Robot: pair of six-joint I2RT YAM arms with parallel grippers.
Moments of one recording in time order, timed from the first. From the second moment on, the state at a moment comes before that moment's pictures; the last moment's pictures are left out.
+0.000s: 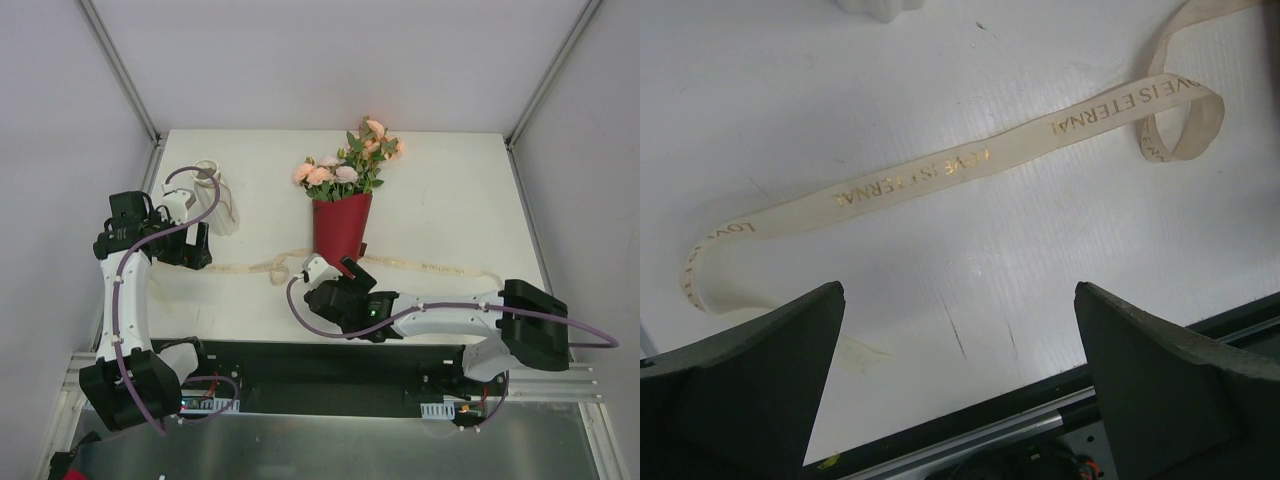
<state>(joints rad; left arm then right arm) 0.31 1.06 0.97 -0.94 0.48 0.42 1.35 1.46 0.83 -0.26 0.80 0.10</state>
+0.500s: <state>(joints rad) 0.31 1.06 0.97 -0.94 0.47 0.43 1.32 1.53 0.83 -0.15 0.88 0.07</state>
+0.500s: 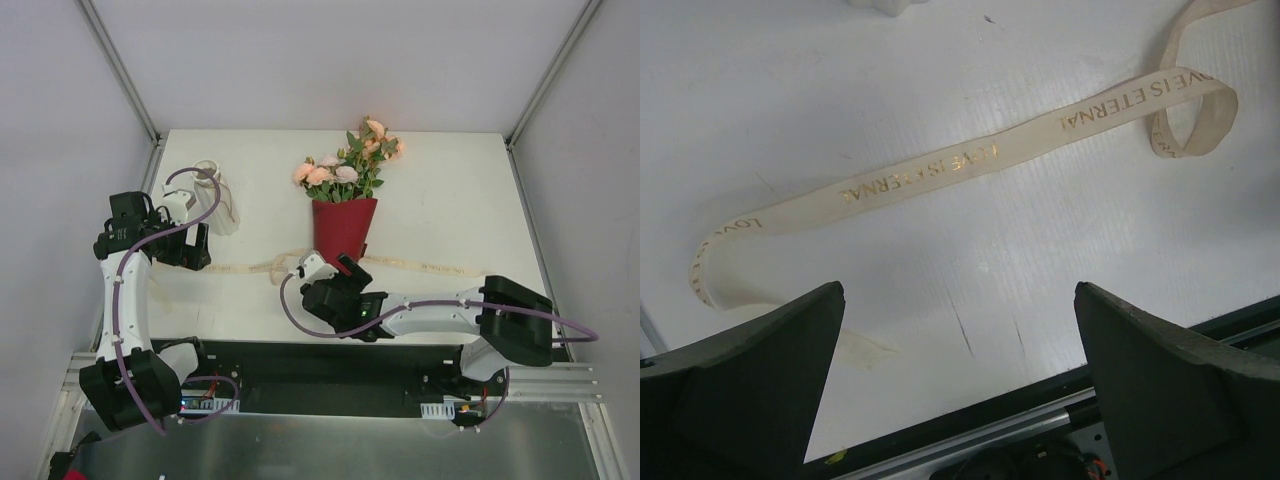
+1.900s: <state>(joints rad) 0.28 1.05 1.07 -0.97 0.46 0.44 1.29 1.18 1.08 -1.26 1.46 1.32</state>
